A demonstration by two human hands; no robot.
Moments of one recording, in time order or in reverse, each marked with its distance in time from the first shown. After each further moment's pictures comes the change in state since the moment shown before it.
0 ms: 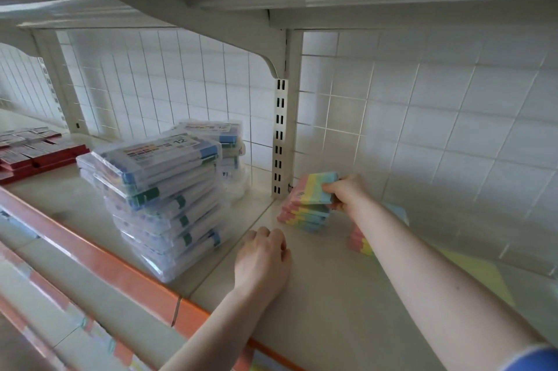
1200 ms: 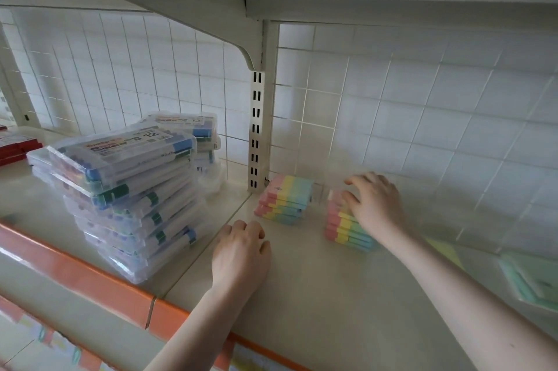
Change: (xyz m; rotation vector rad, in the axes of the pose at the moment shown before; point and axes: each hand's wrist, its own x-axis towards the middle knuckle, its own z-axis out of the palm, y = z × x) left_hand -0.003 0.001 -0.003 -0.079 0.049 -0.021; right_hand -0.042 0.032 -0.078 -1.123 0.324 -0.688
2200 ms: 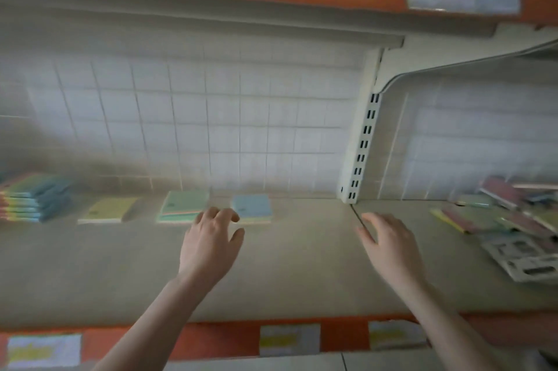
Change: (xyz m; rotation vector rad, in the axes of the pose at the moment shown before) left_hand -0.210 0.449 0.117 -0.234 -0.078 0.357; right_hand -0.349 0.471 -0.232 -0.169 0.307 0.341
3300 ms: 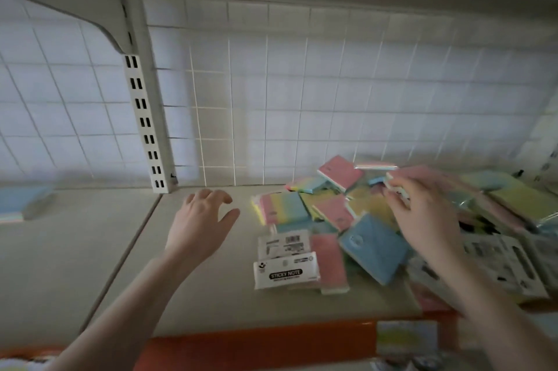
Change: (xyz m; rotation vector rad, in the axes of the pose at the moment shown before) left_hand 0.003 0.350 0.217 0.031 -0.178 0.006; right_hand 0.053 0.423 -0.130 -0.044 0.058 0.092
